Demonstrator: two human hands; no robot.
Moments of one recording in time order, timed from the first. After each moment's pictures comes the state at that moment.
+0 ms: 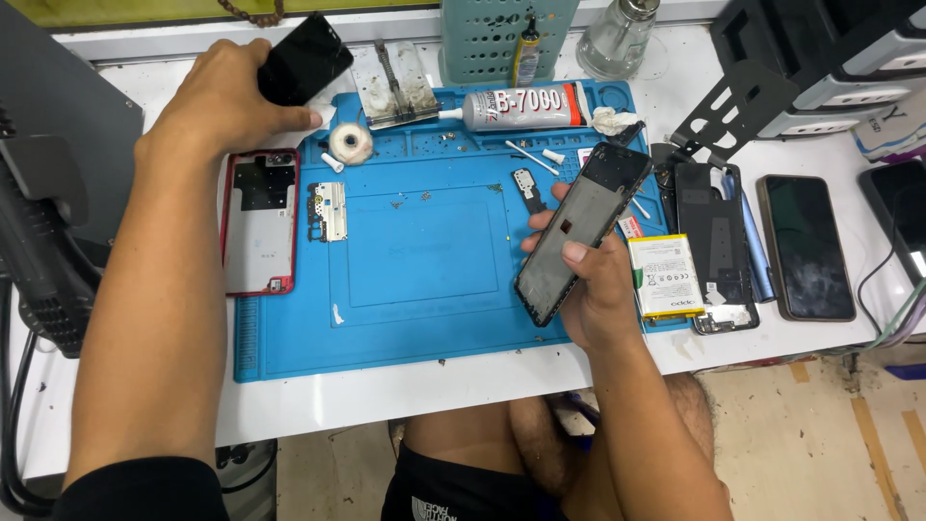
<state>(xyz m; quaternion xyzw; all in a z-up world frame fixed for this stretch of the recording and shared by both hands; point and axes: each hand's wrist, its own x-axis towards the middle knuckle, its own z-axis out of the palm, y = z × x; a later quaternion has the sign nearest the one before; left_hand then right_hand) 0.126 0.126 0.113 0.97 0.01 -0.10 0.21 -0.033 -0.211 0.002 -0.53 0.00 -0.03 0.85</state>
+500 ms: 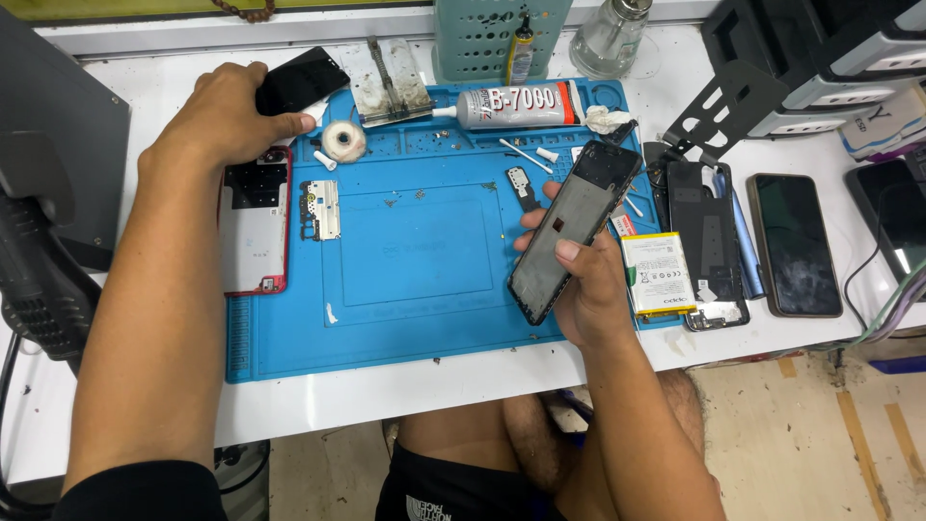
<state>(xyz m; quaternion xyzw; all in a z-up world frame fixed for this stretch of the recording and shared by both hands) 0.134 0.136 0.083 0.97 0.01 -0.13 0.22 -0.034 -0.209 0.007 -0.53 -0.01 -0.02 0.85</state>
